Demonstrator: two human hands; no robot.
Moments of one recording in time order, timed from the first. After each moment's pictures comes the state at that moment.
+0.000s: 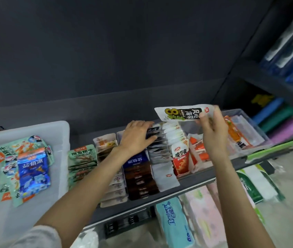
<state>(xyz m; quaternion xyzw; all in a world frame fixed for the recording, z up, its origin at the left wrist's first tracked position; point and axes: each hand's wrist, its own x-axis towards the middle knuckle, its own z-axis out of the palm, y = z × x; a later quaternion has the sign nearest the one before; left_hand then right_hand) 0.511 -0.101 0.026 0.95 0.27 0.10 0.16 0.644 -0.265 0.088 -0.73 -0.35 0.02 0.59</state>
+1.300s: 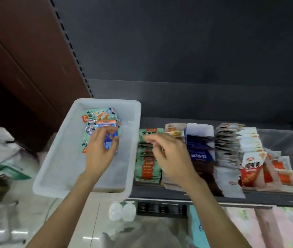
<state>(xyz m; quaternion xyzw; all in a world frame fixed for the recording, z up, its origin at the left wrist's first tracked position) 0.229 -0.077 -0.002 0.75 0.50 0.39 0.18 0.427 -0.172 0.052 -0.60 -0.68 0.16 0.38</state>
